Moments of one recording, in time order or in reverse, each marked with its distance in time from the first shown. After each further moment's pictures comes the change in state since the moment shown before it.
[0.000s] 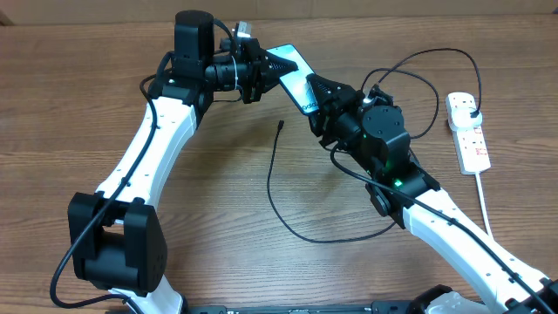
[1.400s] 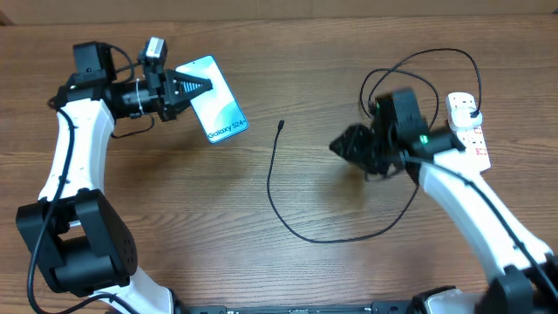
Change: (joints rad) left arm 0.418 0.012 -0.010 -0.590 0.484 0.877; right arm -0.204 0.168 0.299 -1.048 -0.266 -1.095
